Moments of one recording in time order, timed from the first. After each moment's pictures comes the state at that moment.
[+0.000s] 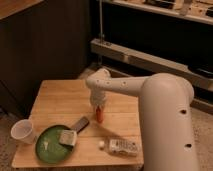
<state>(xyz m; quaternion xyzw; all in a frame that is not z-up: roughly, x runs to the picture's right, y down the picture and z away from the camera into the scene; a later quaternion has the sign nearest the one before) -0.047 0.125 0.882 -0.29 0.21 0.61 0.70</state>
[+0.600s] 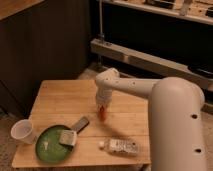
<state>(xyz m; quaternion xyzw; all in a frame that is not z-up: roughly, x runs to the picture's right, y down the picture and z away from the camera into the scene) -0.020 0.115 0.890 -0.31 0.18 0.64 0.68</state>
